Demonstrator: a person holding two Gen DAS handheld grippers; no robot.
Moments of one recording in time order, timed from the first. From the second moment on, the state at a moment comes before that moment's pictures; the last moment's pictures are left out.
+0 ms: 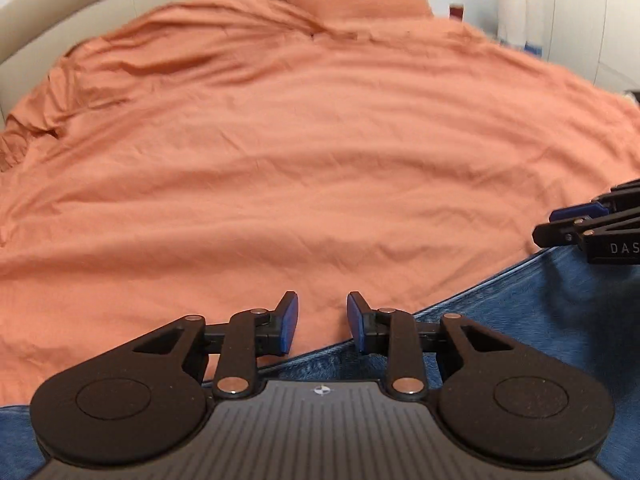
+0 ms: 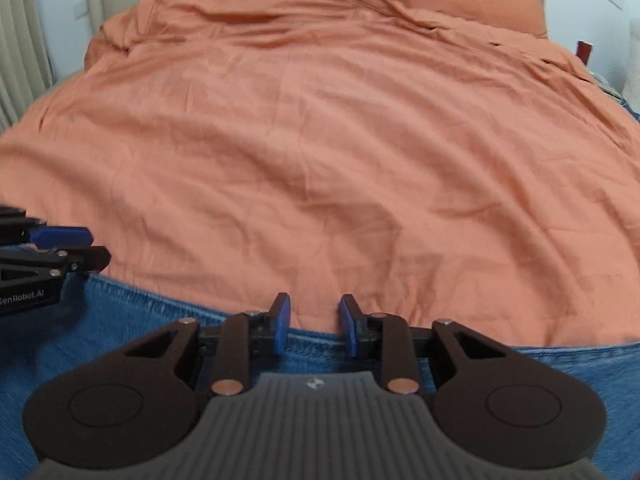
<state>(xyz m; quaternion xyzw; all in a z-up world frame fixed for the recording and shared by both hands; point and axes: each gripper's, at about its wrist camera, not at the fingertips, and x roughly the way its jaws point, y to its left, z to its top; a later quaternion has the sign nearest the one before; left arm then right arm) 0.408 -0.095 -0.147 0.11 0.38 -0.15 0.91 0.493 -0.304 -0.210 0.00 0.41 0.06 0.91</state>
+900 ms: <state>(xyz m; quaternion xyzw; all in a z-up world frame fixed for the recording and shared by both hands) 0.220 -0.012 -0.123 0.10 0.49 -0.15 0.85 0.296 -0.353 -0.201 -0.01 0.48 0.06 0.87</state>
